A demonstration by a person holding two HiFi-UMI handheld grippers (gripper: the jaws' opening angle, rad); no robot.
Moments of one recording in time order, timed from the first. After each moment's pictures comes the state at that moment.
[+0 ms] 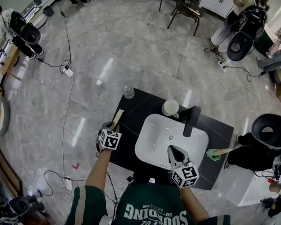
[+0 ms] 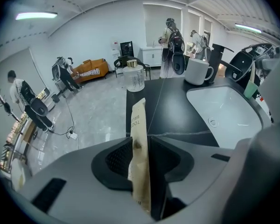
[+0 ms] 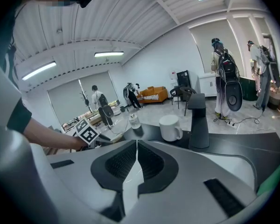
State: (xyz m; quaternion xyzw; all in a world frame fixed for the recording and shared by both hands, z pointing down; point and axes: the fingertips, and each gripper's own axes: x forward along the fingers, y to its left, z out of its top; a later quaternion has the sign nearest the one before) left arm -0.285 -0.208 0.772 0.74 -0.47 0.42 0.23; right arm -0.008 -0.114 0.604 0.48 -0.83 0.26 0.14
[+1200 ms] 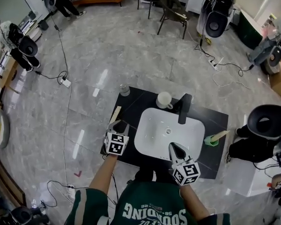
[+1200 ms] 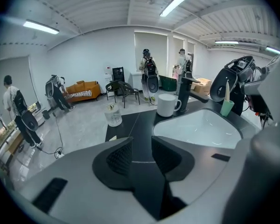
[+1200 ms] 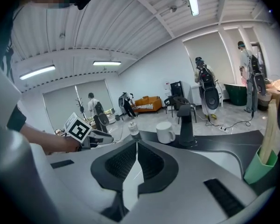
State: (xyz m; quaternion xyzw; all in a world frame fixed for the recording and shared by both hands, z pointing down) left arm -0.210 -0.172 0.670 0.82 -0.45 0.31 0.16; right arm 0.003 -0.056 0.566 0.53 -0.81 0.23 0.10
